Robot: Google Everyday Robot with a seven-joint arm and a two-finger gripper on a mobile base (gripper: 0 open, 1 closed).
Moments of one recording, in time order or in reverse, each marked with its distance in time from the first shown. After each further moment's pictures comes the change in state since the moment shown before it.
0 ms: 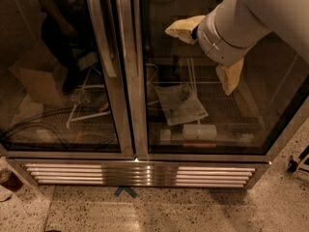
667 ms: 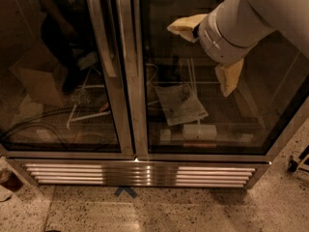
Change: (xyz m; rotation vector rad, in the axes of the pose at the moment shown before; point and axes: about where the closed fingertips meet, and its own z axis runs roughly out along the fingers) arm 0.000 0.001 -0.002 -0.012 0.012 0.073
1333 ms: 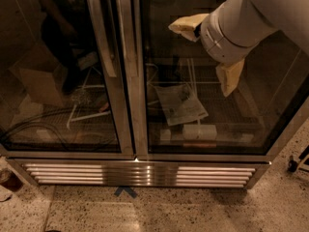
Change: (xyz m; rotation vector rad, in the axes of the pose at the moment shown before) arm -0.002 0.000 0.000 -0.009 0.005 0.011
